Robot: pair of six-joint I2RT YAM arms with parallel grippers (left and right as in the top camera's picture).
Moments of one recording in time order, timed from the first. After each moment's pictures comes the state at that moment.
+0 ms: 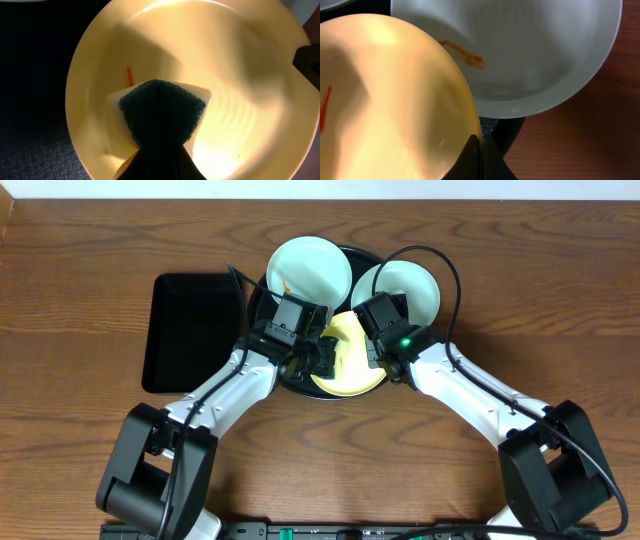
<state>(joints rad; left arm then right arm) -0.45 1.71 0.99 -0.31 0.30 -0.33 0.58 1.77 1.15 -0.53 0.35 0.40</state>
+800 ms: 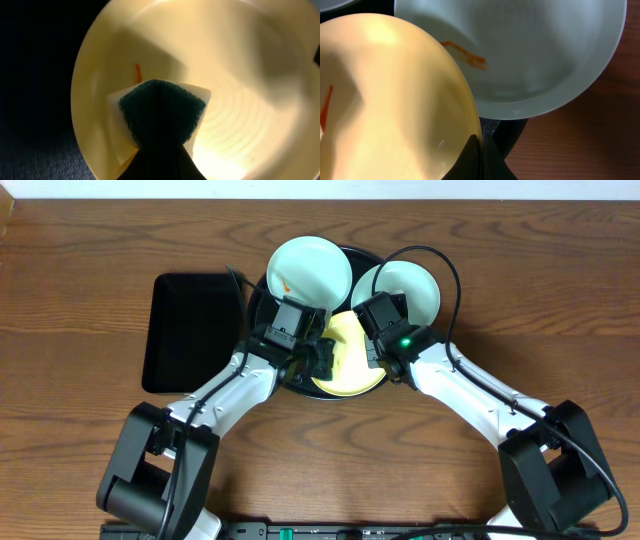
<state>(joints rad) -0.45 1.71 0.95 -0.28 0.28 -0.33 0.58 1.77 1.15 -0.53 0.34 0.40</state>
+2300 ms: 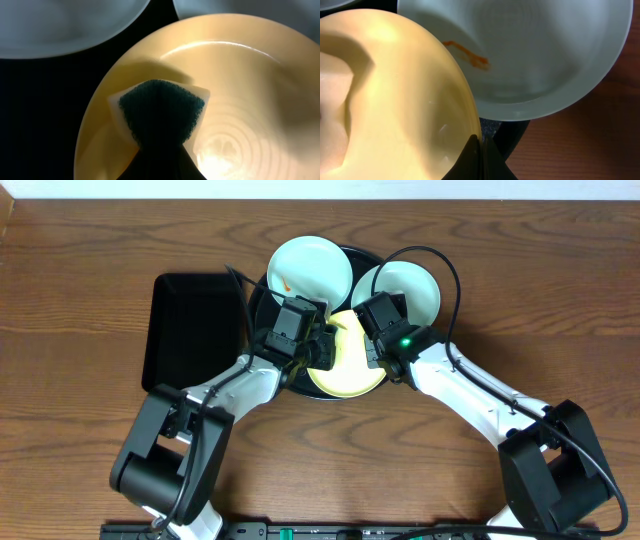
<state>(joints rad) -0.44 1.80 0.91 0.02 0.23 -0.33 0.58 1.77 1.15 -0.52 0.33 0.40</state>
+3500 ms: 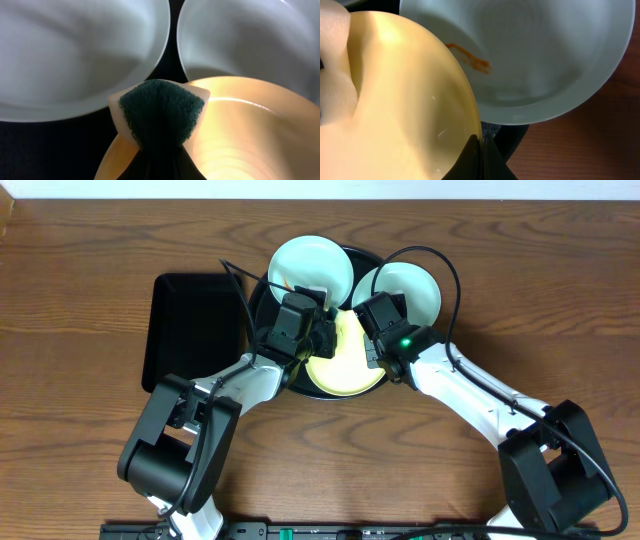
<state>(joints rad) -0.43 1.85 0.91 0.21 0.16 -0.32 0.58 1.77 1.15 -0.52 0.33 0.40</state>
